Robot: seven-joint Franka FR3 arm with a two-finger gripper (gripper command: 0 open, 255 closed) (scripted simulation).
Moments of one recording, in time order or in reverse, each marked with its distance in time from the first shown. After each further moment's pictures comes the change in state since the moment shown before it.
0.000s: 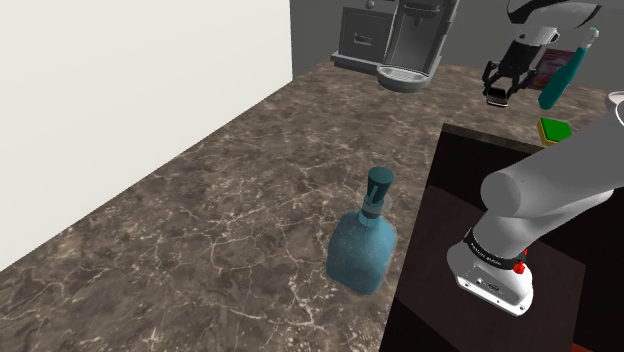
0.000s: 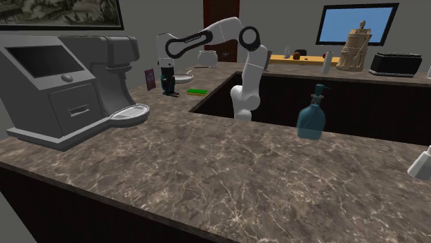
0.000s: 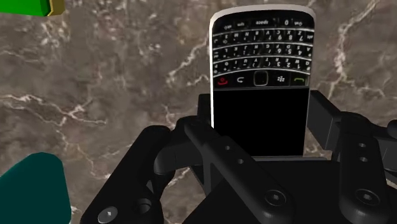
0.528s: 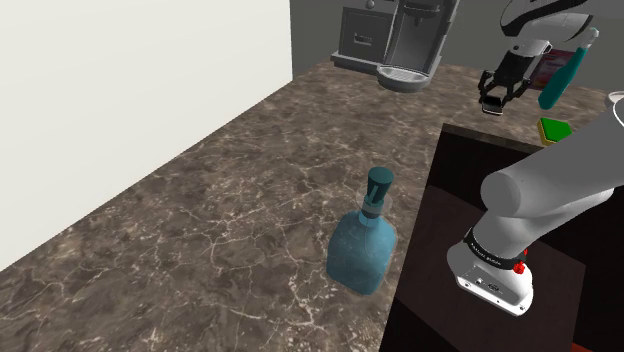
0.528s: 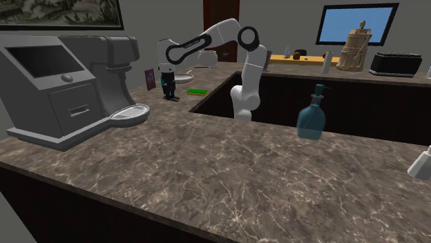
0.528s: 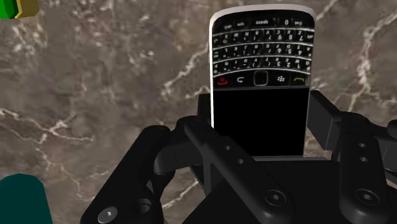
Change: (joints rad) arm 0.000 0.019 -0.009 -0.060 0.004 0.079 -0.008
